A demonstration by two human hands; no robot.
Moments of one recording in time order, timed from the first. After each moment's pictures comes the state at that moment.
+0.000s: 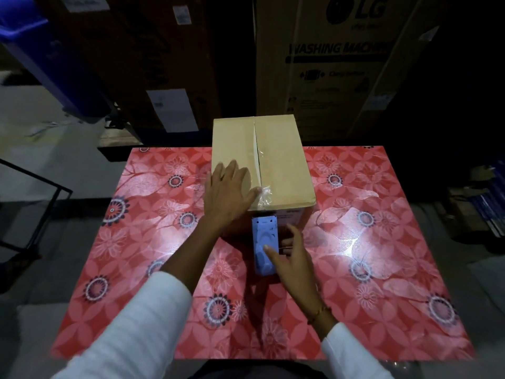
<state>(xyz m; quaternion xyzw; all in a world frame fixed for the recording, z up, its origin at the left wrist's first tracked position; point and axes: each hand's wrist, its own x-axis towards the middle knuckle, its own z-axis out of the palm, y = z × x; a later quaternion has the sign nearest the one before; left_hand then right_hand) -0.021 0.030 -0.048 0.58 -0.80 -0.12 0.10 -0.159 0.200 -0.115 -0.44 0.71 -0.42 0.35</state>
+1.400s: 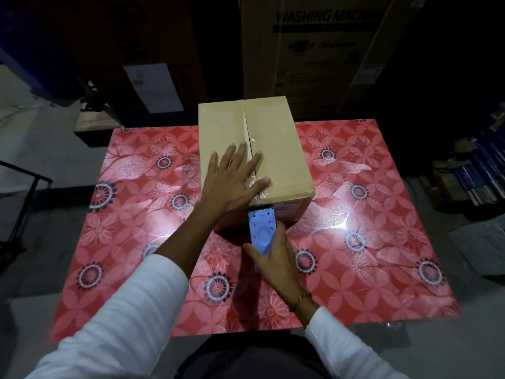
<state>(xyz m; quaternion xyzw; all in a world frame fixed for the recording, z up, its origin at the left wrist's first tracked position) -0.021 0.045 -0.062 0.47 -0.87 -0.11 0.04 -0.113 0.220 -0.107 -0.43 0.75 -0.36 0.36</state>
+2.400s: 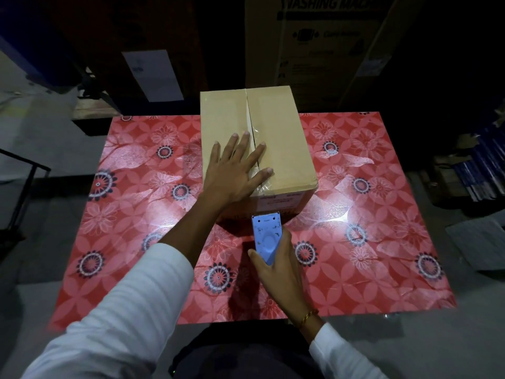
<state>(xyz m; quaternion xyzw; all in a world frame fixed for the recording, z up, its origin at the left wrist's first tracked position) -0.021 0.046 -0.064 0.48 -0.87 -0.09 0.04 -0.105 0.259 -0.097 -0.43 0.76 -0.33 0.35</state>
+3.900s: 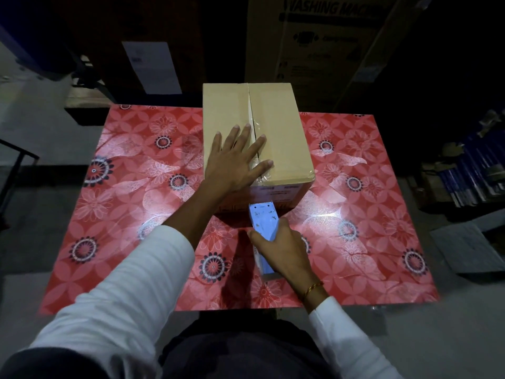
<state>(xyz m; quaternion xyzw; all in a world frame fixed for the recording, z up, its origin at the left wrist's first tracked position) -0.021 0.047 -0.066 0.47 -0.87 -0.09 0.05 -0.123 0.234 -0.068 -0.43 0.81 -0.16 0.36</state>
